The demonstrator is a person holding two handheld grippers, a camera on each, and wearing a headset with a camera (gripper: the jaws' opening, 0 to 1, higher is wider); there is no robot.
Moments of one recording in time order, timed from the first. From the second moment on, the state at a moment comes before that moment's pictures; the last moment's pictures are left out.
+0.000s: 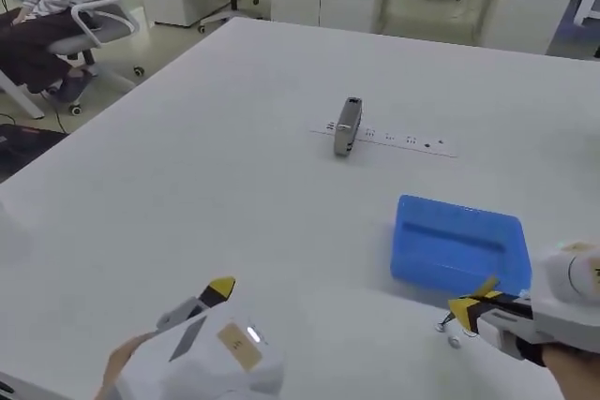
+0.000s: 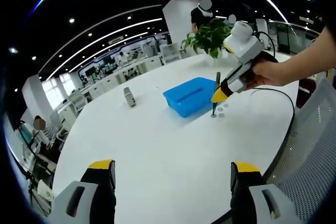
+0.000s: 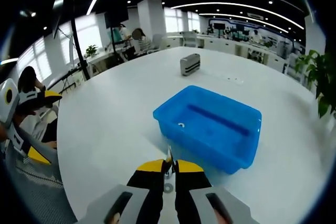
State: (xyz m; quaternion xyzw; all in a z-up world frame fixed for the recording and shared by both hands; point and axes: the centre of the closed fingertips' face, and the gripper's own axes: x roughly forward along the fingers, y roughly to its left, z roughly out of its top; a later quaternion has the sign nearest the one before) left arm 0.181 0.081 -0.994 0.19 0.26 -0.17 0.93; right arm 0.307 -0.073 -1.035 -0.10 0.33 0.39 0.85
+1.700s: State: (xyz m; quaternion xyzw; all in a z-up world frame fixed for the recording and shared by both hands) left arm 0.182 0.083 -0.992 0.18 0.26 -0.16 0.93; right arm 0.334 -0.052 -0.965 -0.11 0.27 0.41 0.86
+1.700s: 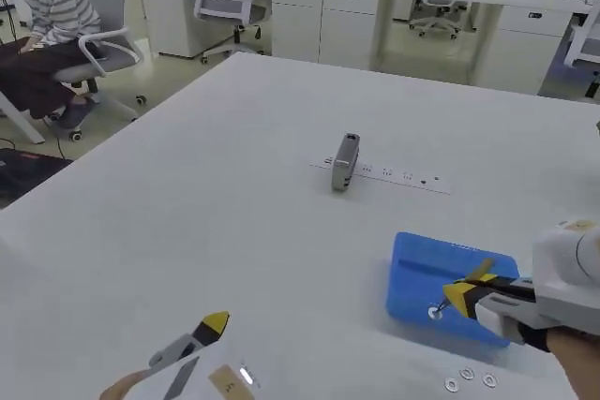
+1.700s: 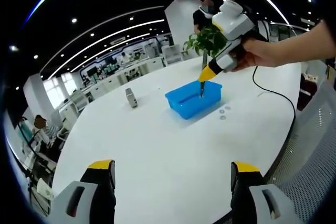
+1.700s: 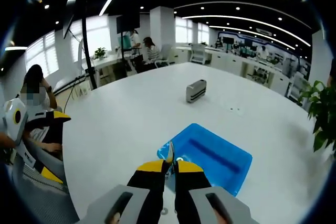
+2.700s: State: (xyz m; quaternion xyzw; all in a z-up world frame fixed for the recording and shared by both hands) left arm 0.182 0.084 -0.995 0.17 0.27 -0.16 0.93; right arm 0.370 -0.047 -1.012 -0.13 0.31 0.38 0.87
